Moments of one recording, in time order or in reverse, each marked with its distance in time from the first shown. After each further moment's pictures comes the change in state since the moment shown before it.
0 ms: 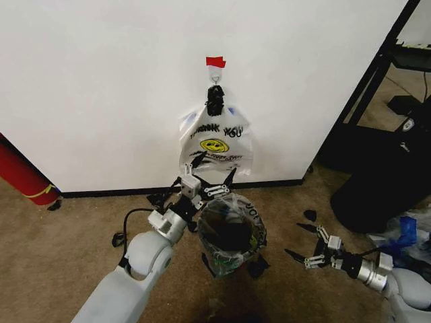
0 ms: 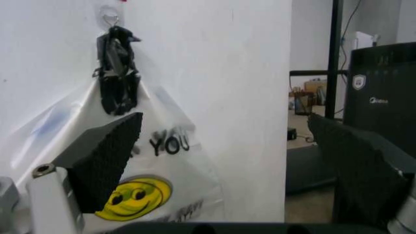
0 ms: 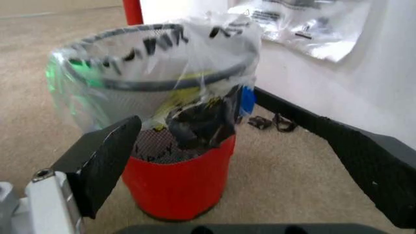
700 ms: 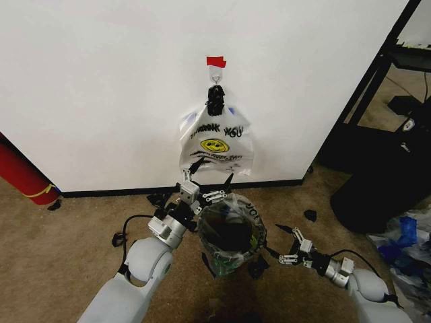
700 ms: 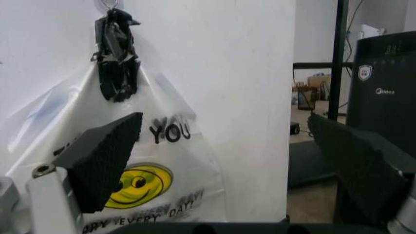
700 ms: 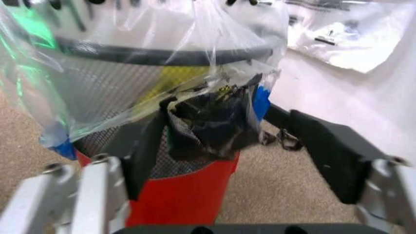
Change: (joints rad) left arm 0.000 -0.026 0.006 0.031 0.026 -0.002 -0.001; right arm 0.142 0.057 -0.127 -0.168 -0.079 0.183 0.039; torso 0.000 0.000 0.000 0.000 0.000
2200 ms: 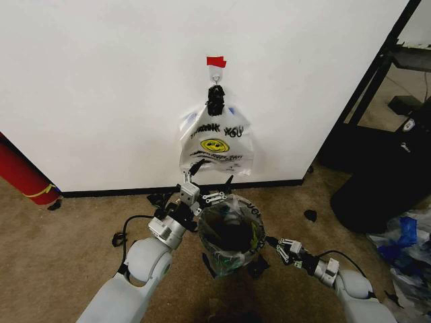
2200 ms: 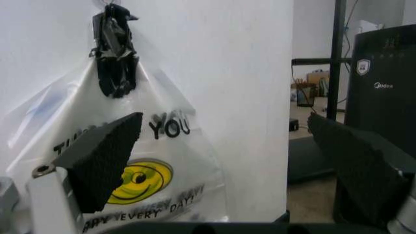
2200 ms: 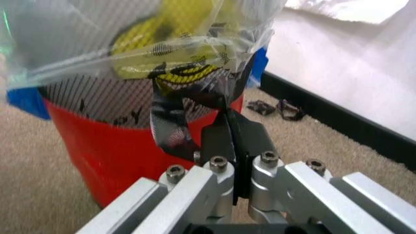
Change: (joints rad) left arm 0.004 0.014 0.002 0.004 0.002 -0.007 0.003; right arm 0.054 0.050 -0.013 -0.141 -0.115 0.061 0.054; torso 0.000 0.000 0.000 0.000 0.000
